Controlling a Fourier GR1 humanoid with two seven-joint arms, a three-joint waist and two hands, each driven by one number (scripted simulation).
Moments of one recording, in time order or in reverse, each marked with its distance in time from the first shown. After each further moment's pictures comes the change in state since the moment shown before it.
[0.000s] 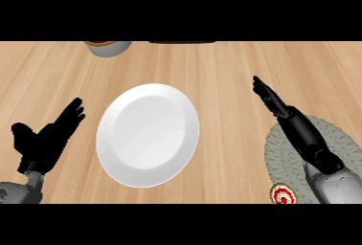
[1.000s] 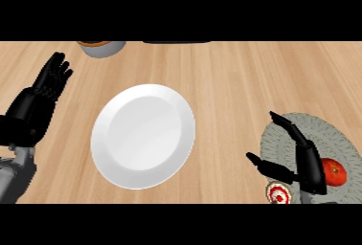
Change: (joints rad) left arm -0.156 0.000 0.082 -0.181 -0.103 0.082 -0.025; right arm 0.261 0.141 -0.086 0.095 0.208 -0.425 -0.156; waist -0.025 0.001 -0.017
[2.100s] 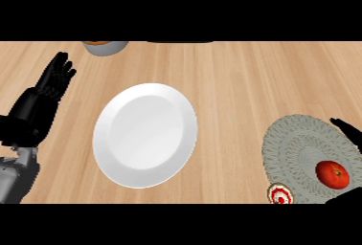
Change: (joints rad) left arm 0.000 -0.038 0.020 -0.019 -0.041 -0.029 0.020; right arm 0.079 -0.565 -0.043 -0.467 0.122 0.507 0.996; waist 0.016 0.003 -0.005
